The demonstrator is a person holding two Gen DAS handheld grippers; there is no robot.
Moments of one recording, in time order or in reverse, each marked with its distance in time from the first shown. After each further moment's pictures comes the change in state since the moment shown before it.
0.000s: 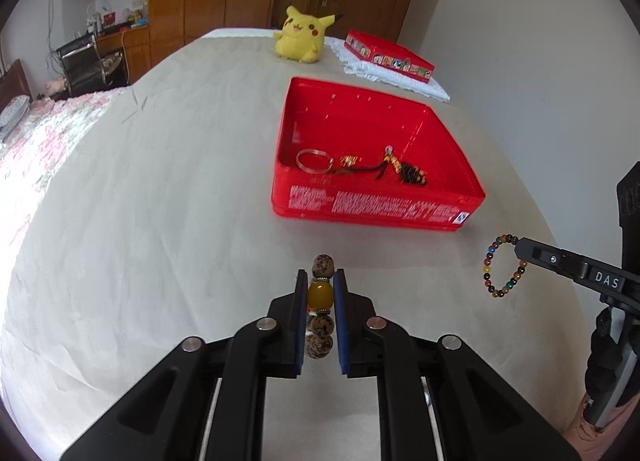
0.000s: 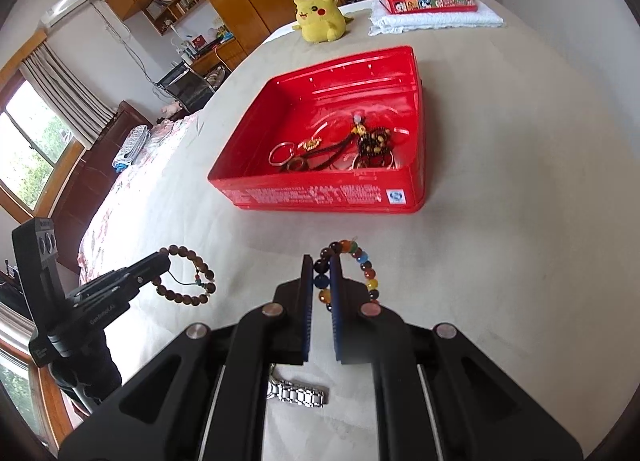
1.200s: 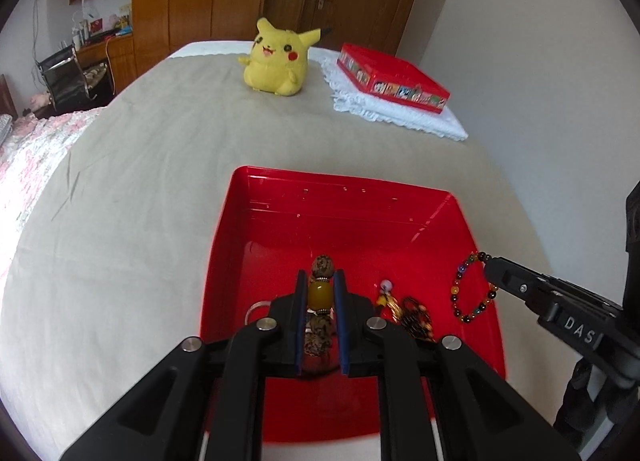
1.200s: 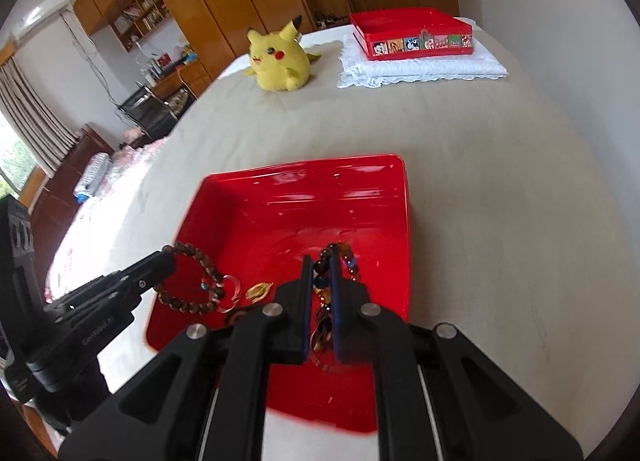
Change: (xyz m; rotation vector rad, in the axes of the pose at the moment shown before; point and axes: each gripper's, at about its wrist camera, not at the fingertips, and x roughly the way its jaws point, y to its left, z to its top) left arm 0.130 -0.034 0.171 0.003 0.011 0.005; right arm 0.088 -0.026 0.166 0.016 -0.050 -0.153
